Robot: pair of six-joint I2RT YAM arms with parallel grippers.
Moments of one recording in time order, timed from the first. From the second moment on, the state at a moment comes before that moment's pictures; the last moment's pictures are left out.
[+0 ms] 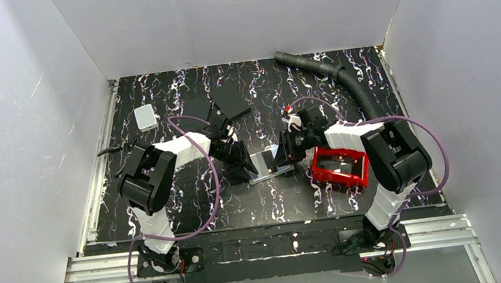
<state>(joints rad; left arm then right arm) -0.53 1.86 1.08 -0.46 0.53 -0.78 0.46 1.74 0.87 -0.08 -0.69 0.46</state>
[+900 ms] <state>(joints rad) -0.53 1.85 1.08 -0.48 0.49 -0.75 0.47 1.85 1.08 -0.22 -0.58 0.33</state>
